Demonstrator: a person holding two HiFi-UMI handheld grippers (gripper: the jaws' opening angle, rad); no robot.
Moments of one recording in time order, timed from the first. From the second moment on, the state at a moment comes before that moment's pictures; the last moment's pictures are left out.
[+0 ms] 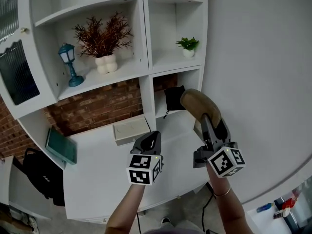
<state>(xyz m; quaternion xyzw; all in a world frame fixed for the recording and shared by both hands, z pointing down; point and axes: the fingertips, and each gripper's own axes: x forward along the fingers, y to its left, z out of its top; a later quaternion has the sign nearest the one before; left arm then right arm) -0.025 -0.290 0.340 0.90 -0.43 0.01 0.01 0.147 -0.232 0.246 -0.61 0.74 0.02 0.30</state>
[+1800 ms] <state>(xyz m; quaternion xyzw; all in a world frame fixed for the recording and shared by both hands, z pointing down) -0.082 -0.413 0.243 0.82 -0.57 -0.04 -0.03 0.070 -0.463 0.131 -0.56 0.79 0.11 0.21</state>
